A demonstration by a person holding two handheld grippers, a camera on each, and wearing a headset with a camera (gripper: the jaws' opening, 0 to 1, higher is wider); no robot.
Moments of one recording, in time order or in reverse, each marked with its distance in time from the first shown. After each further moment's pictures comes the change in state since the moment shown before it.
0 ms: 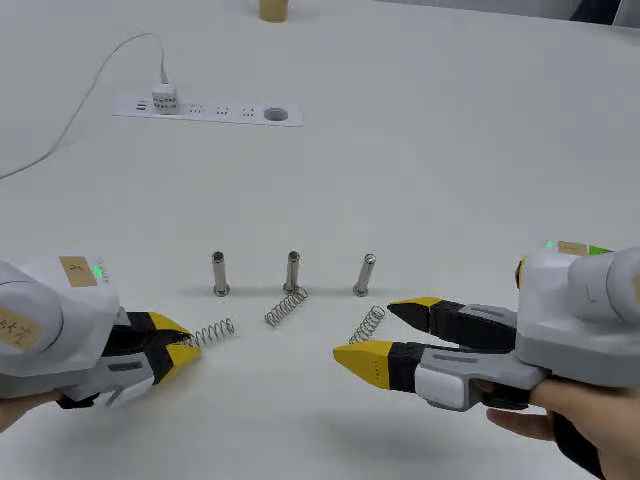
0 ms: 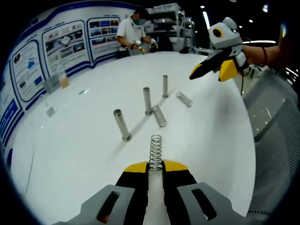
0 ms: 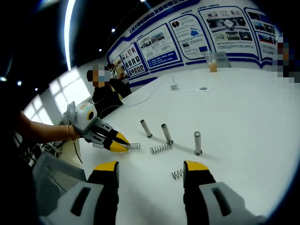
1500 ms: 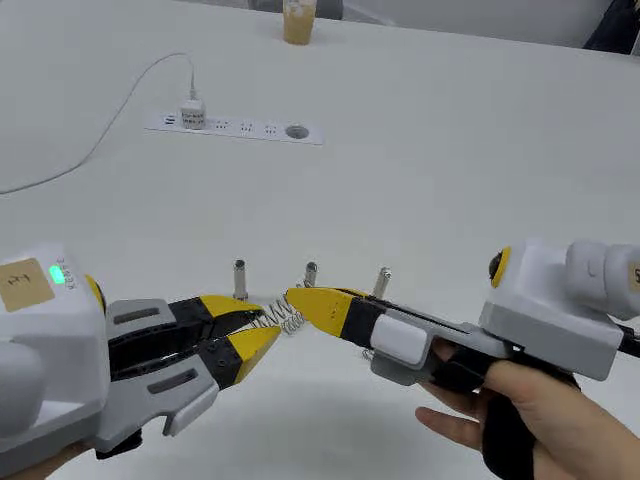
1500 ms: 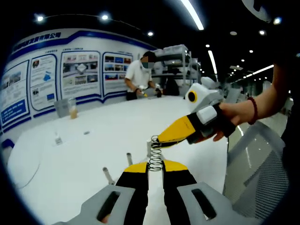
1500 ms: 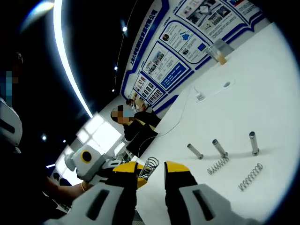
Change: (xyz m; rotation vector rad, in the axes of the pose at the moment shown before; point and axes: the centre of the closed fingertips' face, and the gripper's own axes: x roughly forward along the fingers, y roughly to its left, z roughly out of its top) left arm -0.057 -0.055 0.102 -0.089 -0.387 0.049; right arm 0.021 0.073 0.057 0.378 -0.244 0.312
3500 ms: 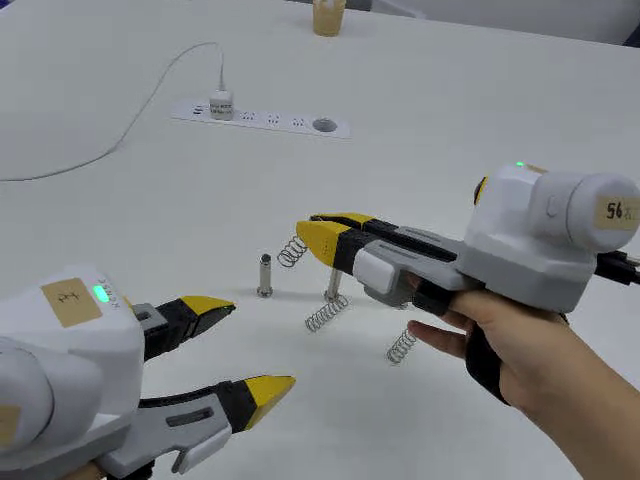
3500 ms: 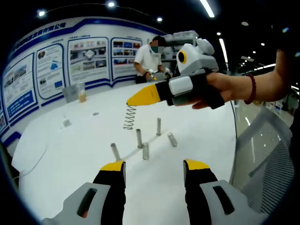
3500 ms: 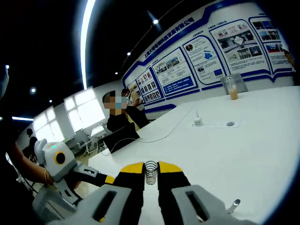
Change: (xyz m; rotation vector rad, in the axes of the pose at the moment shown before) left arm -0.009 0.014 -0.041 -0.027 0.152 0.094; right arm 0.053 -0.021 0.041 -0.441 0.026 -0.121
